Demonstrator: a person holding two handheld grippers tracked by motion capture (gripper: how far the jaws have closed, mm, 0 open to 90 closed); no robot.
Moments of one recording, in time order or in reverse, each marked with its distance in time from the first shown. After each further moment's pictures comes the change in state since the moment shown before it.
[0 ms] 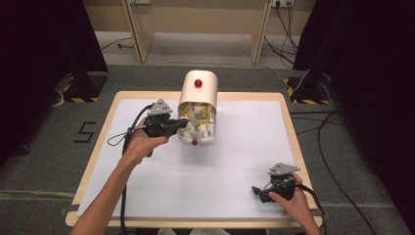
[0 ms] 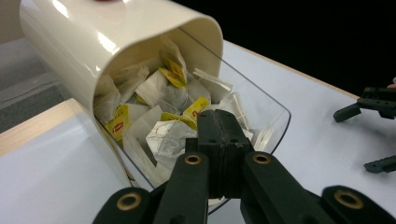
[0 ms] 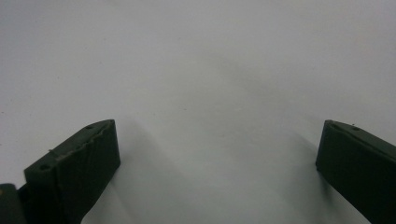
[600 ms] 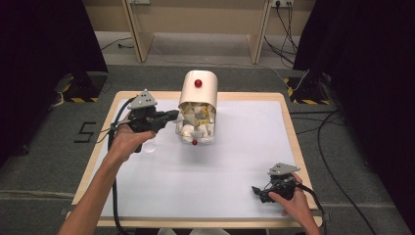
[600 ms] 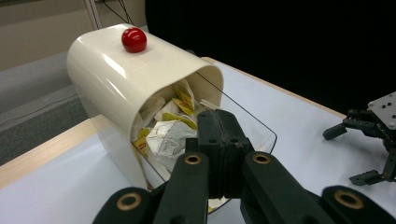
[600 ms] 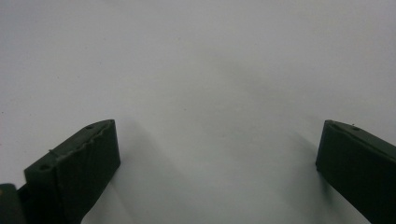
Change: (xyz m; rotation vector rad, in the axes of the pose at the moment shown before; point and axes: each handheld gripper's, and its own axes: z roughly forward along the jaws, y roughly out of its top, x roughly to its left) left arm 0.006 0.019 -0.047 -0.082 0.012 0.003; right arm 0.000 0.000 0.000 0.002 0.001 0.000
